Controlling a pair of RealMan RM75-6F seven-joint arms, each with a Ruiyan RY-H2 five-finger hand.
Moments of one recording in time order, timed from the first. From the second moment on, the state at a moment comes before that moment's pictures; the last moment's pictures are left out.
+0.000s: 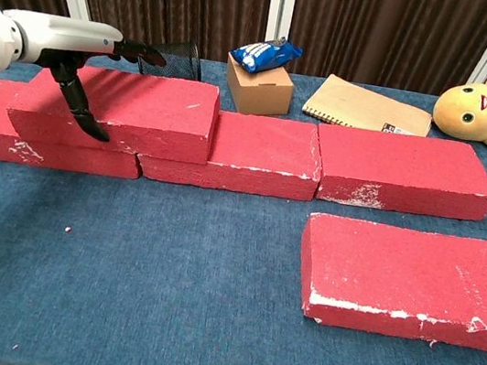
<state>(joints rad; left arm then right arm) -0.84 -1.40 -0.12 -1.54 0.93 0.80 0.23 0.14 -1.16 0.10 -1.55 -1.36 1.37 -0.10</state>
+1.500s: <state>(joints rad) -0.24 -1.06 0.10 -1.66 1.45 1.41 -0.08 0.31 -1.20 -0.03 -1.80 -1.43 1.04 -0.30</state>
